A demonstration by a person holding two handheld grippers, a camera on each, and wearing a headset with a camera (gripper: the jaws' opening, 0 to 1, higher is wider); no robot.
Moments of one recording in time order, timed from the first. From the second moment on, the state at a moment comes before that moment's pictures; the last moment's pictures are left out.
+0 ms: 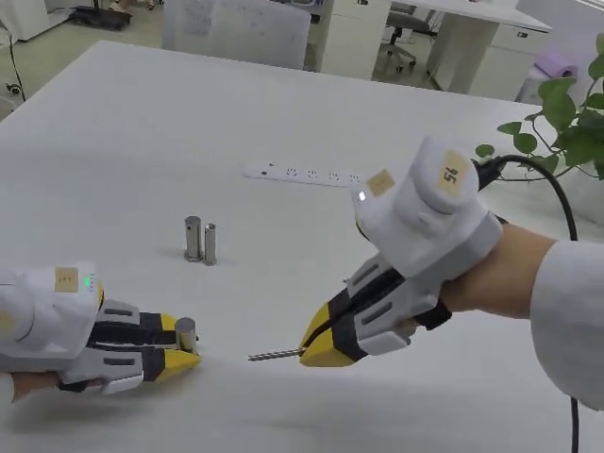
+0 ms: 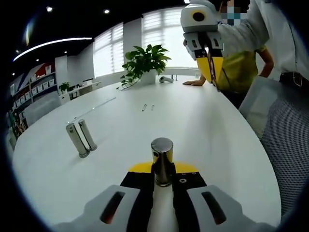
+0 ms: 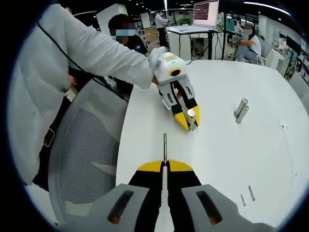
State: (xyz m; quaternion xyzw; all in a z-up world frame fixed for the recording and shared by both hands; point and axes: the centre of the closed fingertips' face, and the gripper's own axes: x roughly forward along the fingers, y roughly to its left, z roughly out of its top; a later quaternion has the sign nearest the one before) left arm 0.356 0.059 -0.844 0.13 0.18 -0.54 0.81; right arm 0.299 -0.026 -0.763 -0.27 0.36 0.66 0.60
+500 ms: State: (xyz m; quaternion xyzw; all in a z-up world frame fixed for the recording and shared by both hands) left arm 0.355 0.060 -0.843 0.09 0.19 -0.49 0.85; right arm 0.320 -0.003 -0.773 -0.26 0.35 0.64 0.63
